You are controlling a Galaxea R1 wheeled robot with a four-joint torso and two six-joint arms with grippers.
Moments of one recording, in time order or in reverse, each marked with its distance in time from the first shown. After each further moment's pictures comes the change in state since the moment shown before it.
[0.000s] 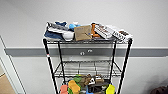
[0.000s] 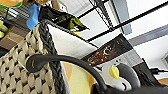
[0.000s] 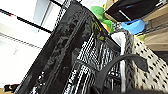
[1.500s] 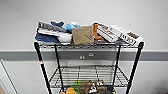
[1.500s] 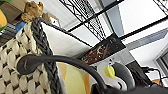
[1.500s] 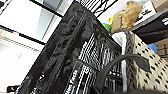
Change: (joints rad) left arm -0.005 -0.050 0.097 0.030 -0.027 -0.001; right arm 0.020 -0.042 0.074 -0.006 0.018 -0.001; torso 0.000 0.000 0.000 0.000
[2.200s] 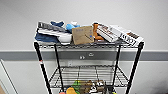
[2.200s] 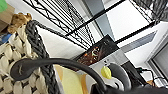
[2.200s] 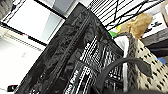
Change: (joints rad) left arm -0.074 -0.039 0.068 0.014 -0.039 -0.012; right arm 0.109 -0.033 0.053 0.000 -0.030 0.011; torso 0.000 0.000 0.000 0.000
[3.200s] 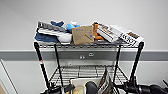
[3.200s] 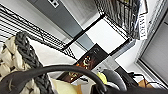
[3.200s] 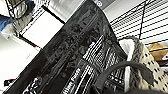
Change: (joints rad) left arm -0.315 -0.012 0.040 -0.081 0.030 -0.014; right arm 0.261 -0.005 0.018 0.004 -0.070 0.093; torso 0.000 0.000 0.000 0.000
